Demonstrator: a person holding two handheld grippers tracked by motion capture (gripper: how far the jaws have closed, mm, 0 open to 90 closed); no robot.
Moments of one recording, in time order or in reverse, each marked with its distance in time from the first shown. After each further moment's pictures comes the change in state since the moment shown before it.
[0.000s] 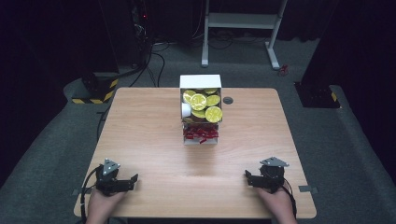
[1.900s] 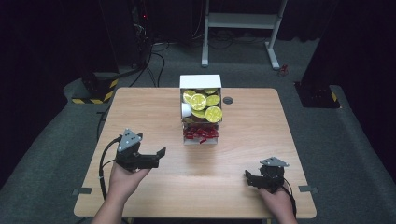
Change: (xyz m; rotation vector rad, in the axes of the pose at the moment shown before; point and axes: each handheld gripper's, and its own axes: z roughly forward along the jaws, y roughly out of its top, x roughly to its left) left arm -0.084 0.136 -0.048 -0.257 -0.172 0.102; right arm 0.000 0.000 0.000 0.002 0.001 -0.003
